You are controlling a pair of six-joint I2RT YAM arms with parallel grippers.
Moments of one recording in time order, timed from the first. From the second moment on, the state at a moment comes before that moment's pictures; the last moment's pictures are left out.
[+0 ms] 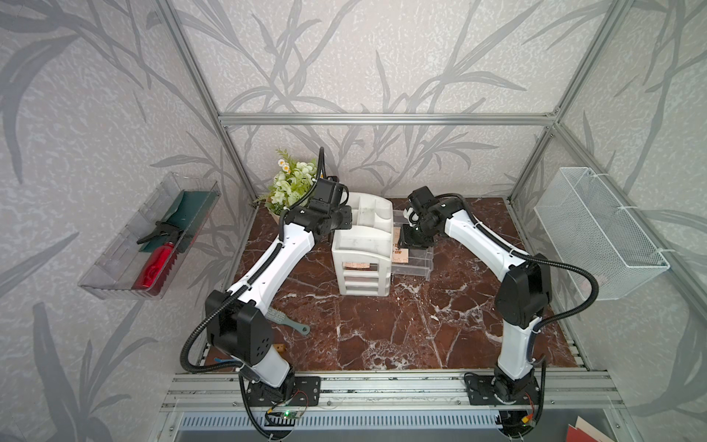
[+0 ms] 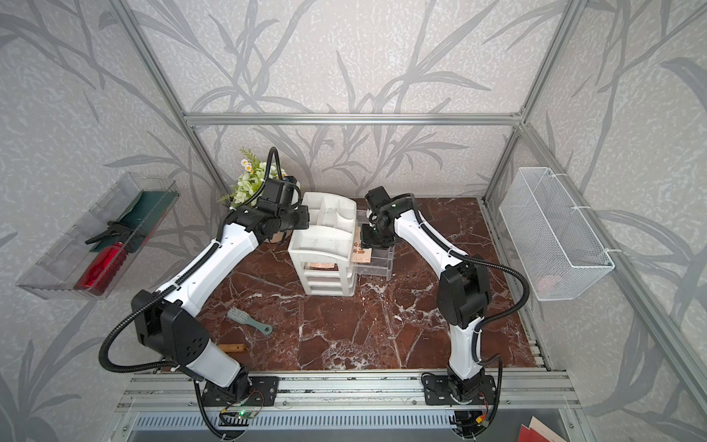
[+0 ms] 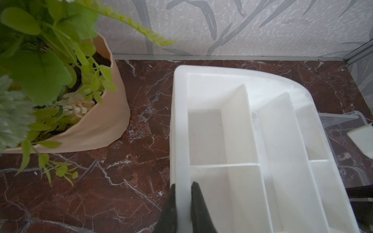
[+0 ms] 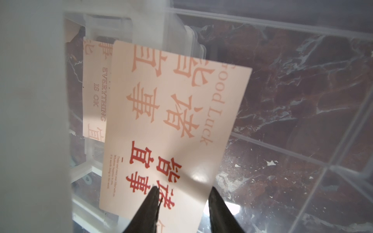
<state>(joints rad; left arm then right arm) -0.38 1.61 1.58 -0.71 -0.13 -0.29 0.51 1.95 1.82 -1.04 -0.24 0.46</state>
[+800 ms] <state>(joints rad) -0.38 1.61 1.57 -0.70 -0.12 -0.29 0.48 1.88 1.72 -0.87 -0.40 0.52</state>
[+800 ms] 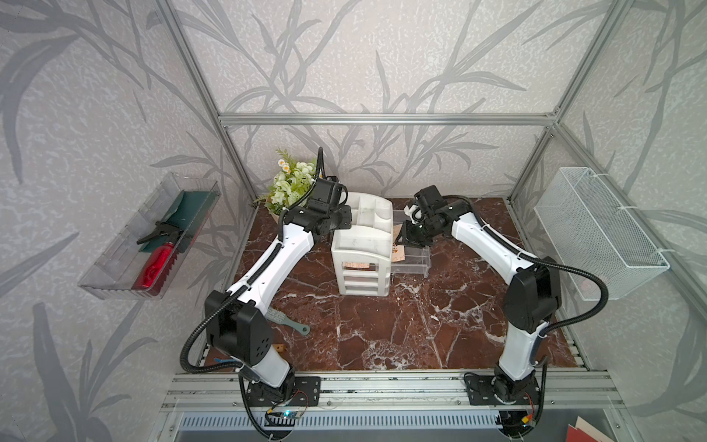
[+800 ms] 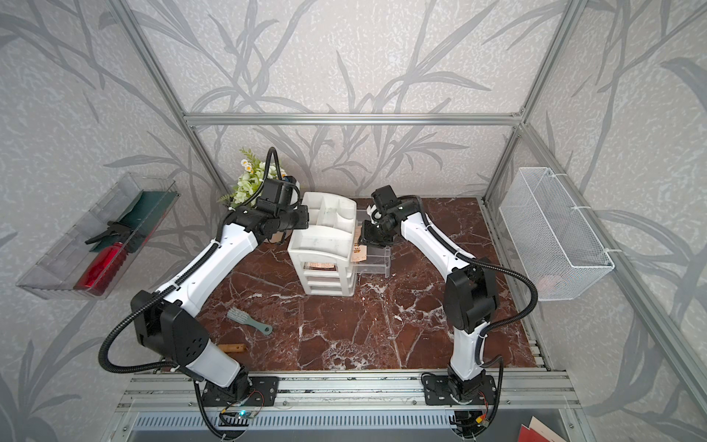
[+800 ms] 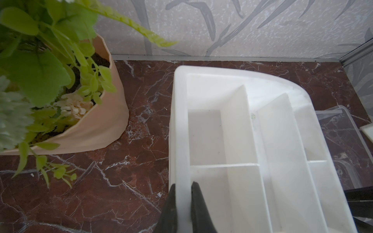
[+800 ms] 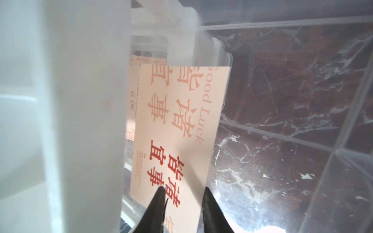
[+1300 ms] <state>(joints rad) -0.38 1.61 1.57 -0.70 -0.11 -0.29 0.48 1.86 1.69 -0.81 -0.42 0.55</state>
